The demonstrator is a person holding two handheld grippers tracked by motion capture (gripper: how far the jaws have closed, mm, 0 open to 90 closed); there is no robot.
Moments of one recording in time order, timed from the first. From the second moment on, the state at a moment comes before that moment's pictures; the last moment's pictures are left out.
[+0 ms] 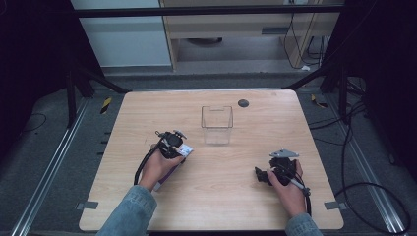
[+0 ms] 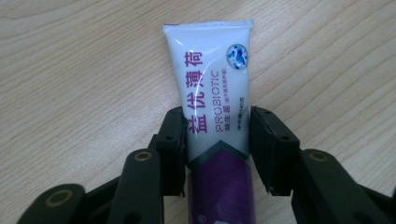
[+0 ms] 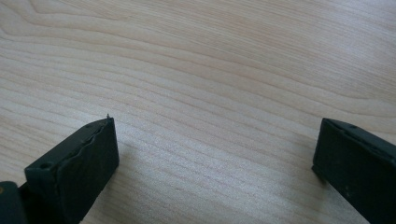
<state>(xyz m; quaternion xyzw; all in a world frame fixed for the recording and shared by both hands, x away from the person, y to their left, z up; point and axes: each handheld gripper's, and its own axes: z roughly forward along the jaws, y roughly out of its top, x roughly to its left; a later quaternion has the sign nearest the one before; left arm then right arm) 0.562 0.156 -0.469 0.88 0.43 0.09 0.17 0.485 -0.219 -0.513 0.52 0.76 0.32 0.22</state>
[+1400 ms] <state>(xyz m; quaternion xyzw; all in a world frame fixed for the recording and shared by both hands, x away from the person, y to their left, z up) 0.544 0.167 -0.394 0.86 0.41 0.15 0.26 0.485 -0.219 -0.513 0.52 0.76 0.32 0.22</state>
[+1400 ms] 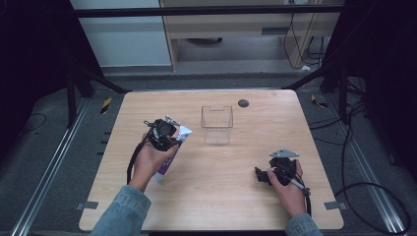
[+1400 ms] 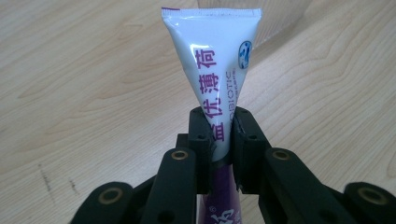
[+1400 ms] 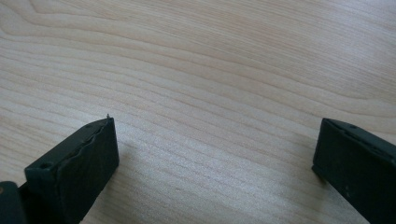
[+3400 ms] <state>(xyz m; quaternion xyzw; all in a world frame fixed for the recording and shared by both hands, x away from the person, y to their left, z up) 0.584 0.136 -0.300 0.83 0.37 0.20 0.35 0.484 -0.220 -0.513 0.51 0.77 0.33 0.22</state>
